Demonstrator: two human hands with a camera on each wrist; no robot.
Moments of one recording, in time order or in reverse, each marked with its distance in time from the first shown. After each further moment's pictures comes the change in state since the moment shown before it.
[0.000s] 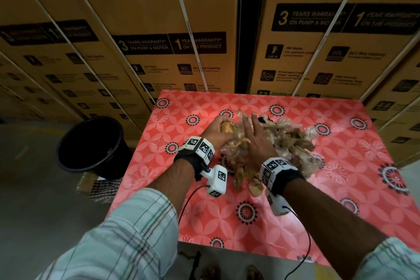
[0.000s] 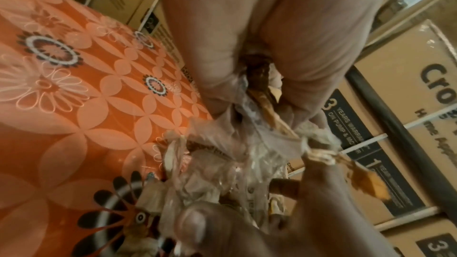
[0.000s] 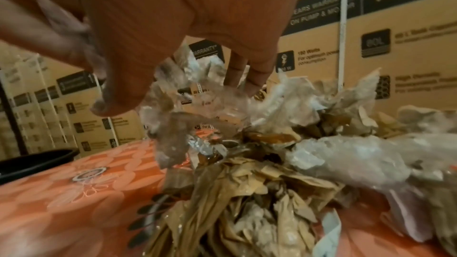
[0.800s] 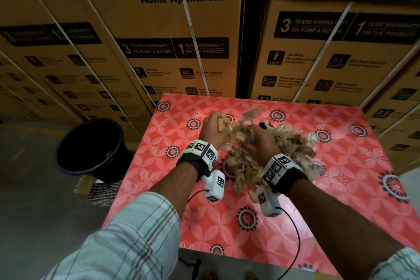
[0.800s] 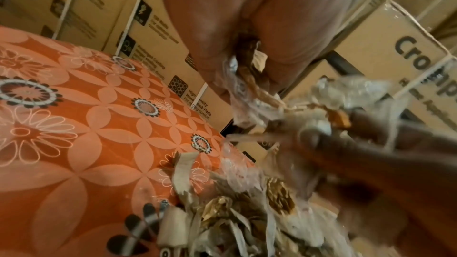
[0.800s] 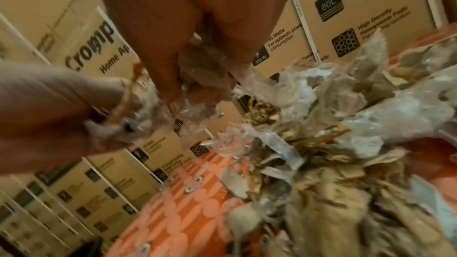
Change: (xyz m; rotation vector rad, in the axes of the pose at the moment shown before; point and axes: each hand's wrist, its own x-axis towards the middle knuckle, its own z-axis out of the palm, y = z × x) left_hand 0.009 0.004 -0.007 0.232 0.239 0.192; right_hand 0.006 -0.008 -0.019 0.484 0.173 0.043
